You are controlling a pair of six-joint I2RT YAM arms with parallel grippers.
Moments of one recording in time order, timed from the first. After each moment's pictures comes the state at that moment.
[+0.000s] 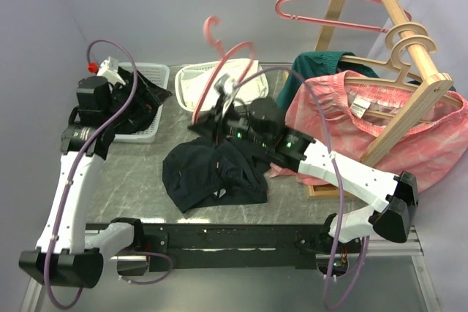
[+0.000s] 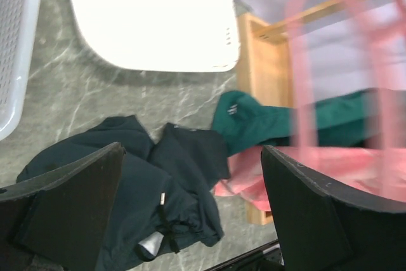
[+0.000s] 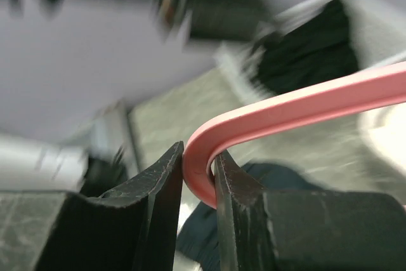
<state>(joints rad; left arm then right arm) -0.07 1.06 1.24 -0.57 0.32 -0.70 0.95 1.37 1.28 0.09 -0.17 0.25</state>
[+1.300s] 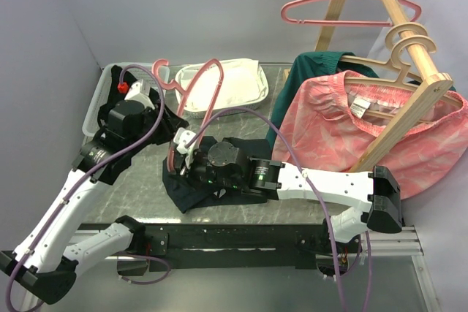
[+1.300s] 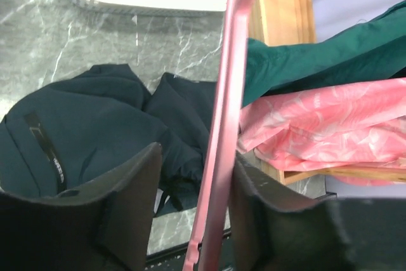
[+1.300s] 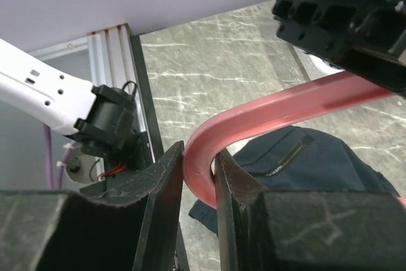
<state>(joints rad) -0.50 0.93 1.16 -0.67 -0.05 -0.75 1.30 1.46 1.23 0.04 0.03 0.06</state>
